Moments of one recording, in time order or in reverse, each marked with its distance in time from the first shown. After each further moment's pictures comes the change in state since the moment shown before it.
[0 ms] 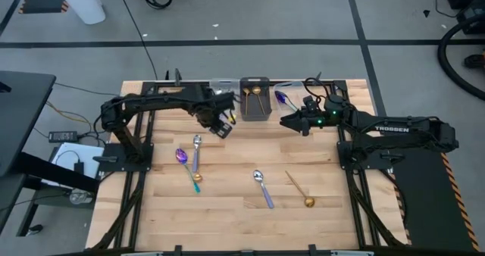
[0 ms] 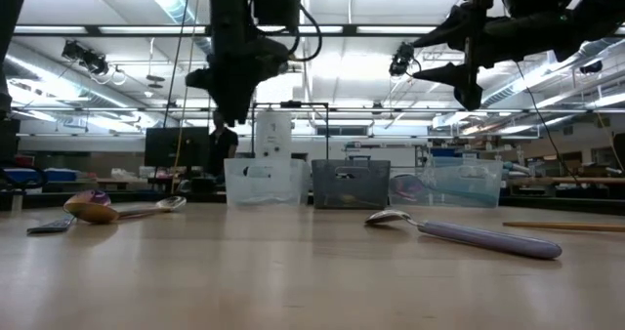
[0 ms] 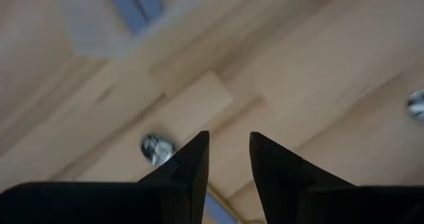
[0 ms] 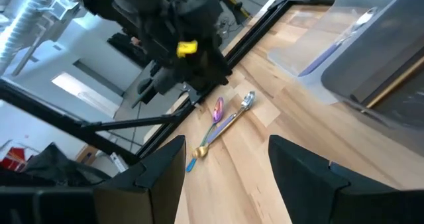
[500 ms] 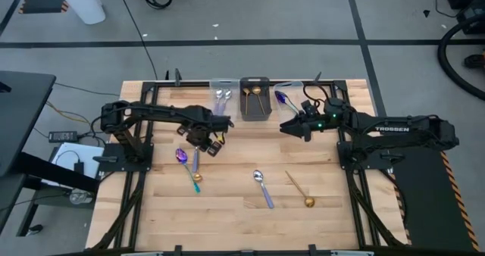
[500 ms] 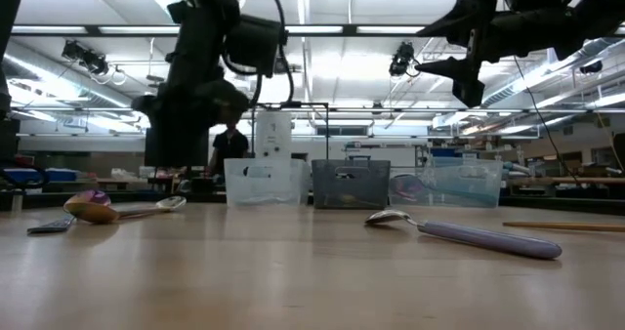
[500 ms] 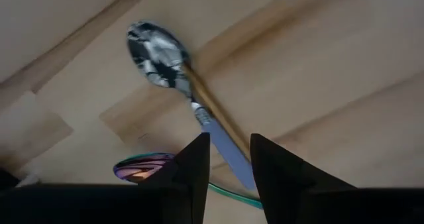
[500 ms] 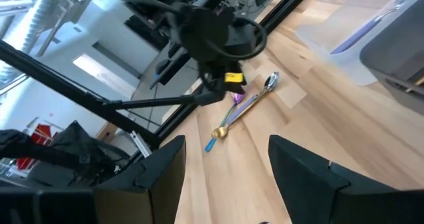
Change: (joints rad) left arm -0.097 -0.002 -0.280 0.036 0.085 -0.190; right arm 0.060 0.000 0.000 0.000 -0.043 0.010
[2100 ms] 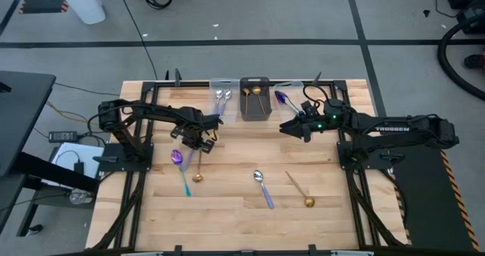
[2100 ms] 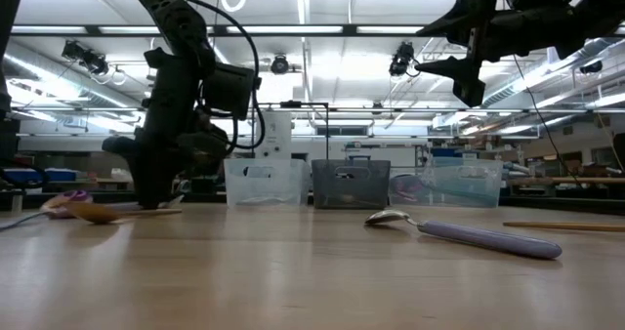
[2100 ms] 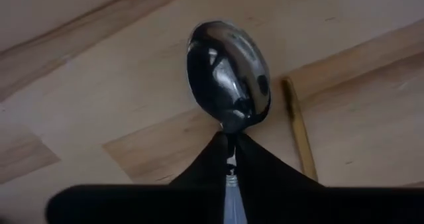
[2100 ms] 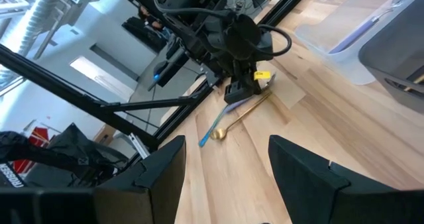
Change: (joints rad) left arm 0.104 -0.009 -0.288 0.263 0.041 -0.034; right arm 0.023 0.000 0.000 -0.001 0.034 0.009
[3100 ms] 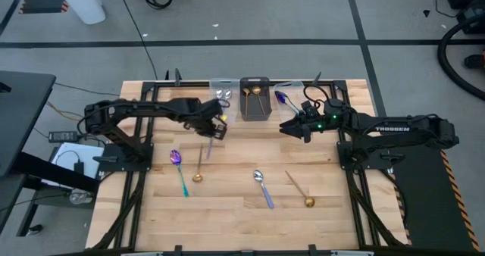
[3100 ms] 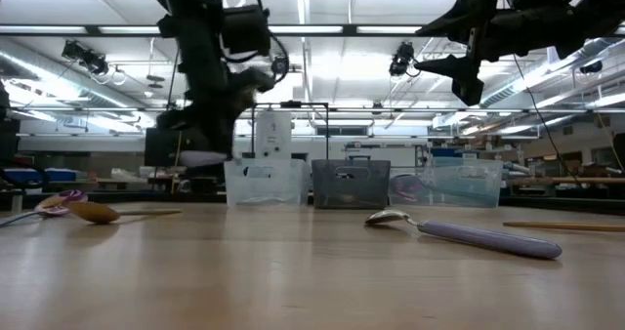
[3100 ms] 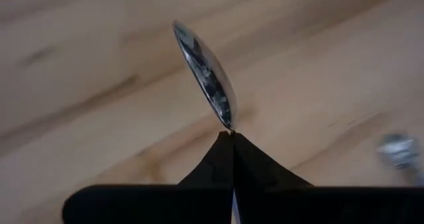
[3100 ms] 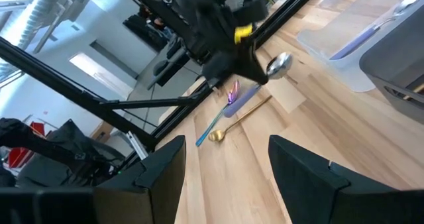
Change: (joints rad) left arm 0.022 -0.154 0.137 0.155 -0.018 -0.031; right arm 0.000 0.000 0.000 0.008 0.000 -0.036
